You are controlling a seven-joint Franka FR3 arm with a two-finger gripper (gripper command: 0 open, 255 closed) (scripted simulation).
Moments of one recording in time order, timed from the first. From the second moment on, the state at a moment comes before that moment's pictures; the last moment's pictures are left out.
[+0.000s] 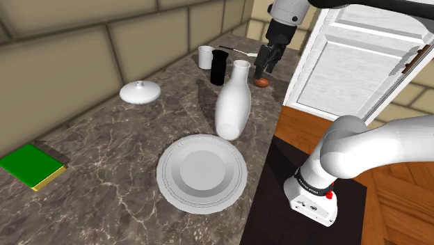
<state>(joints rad) 0.01 -0.80 -0.02 -2.34 0.07 1.61 0.01</state>
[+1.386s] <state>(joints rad) -0.05 0.00 -0.07 -1.62 0.02 1.63 0.06</state>
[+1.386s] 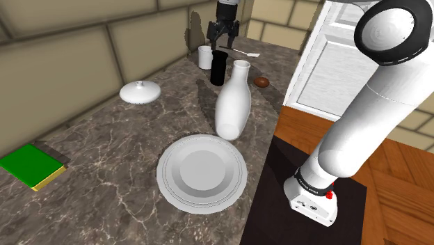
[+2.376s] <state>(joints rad) -0.05 0.07 -0.07 -1.64 0.01 1.71 0.07</state>
